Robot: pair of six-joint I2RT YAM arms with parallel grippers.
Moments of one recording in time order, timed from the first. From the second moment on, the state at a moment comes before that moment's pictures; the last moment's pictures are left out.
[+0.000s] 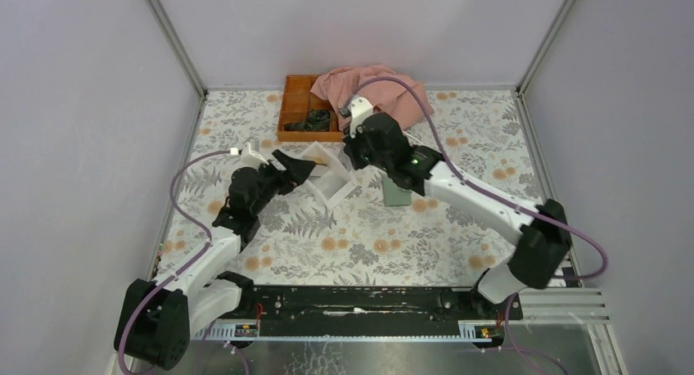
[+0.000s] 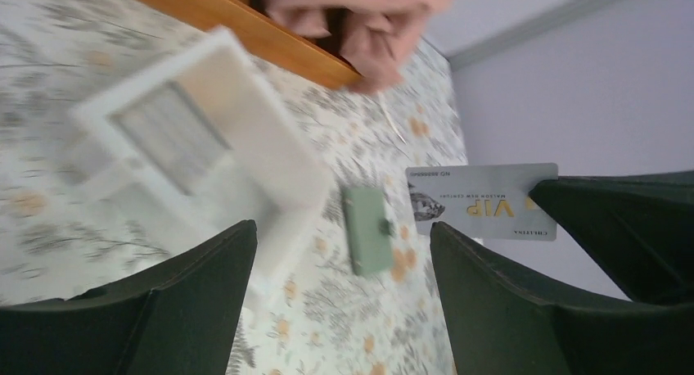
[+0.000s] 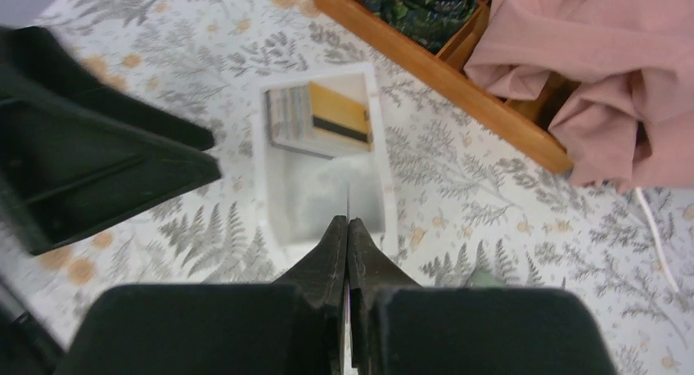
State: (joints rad) left arm -0.29 0.99 0.43 0.34 0.11 -0.89; right arm 0.84 1.62 1.39 -0.25 0.14 0.09
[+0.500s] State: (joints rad) left arm -0.44 1.14 0.42 0.66 0.61 -0.82; right arm 0.84 1.23 1.08 -0.36 -0.09 0.27
